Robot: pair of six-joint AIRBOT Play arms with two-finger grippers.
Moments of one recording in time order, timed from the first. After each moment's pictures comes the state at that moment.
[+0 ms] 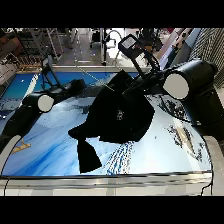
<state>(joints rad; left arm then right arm) -0.32 -1.33 1.41 1.30 -0.49 -1.93 0.58 -1.37 1.96 -1.73 1.37 1.34</state>
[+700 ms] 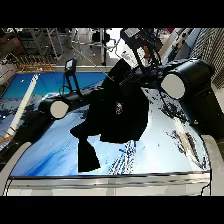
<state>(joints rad) -0.51 -1.34 1.41 1.15 -0.48 -1.72 0.58 -1.38 1.96 -1.76 1.21 1.41</state>
